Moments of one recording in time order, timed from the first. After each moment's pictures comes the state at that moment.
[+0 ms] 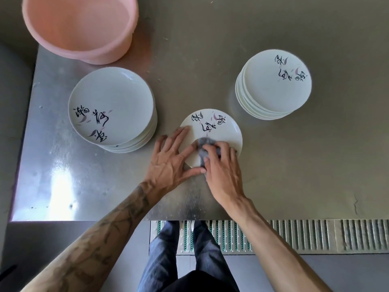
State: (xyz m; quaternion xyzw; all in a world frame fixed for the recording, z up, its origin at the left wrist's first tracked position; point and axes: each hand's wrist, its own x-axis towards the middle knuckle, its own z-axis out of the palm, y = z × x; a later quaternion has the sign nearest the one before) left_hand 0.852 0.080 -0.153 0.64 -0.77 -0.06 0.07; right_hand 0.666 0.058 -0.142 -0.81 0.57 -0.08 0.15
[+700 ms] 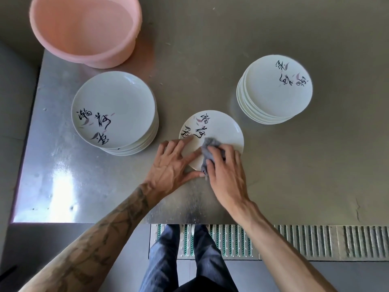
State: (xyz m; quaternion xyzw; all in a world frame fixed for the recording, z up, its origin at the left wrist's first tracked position) left_hand 0.855 0.077 -0.151 0.60 -0.79 -0.06 0.06; right_hand 0.661 0.054 -0.138 -0.80 0.56 -0.11 0.15
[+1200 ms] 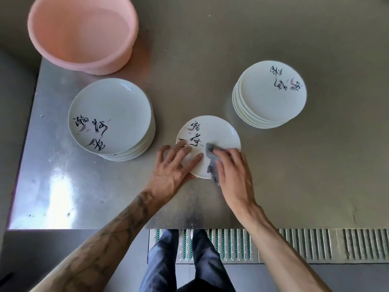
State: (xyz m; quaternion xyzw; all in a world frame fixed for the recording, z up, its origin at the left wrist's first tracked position) left_hand 0.847 0.081 -0.141 0.58 -0.81 -0.06 0.08; right_hand 0.640 0.042 -0.118 -0.78 0.56 -0.16 0.21
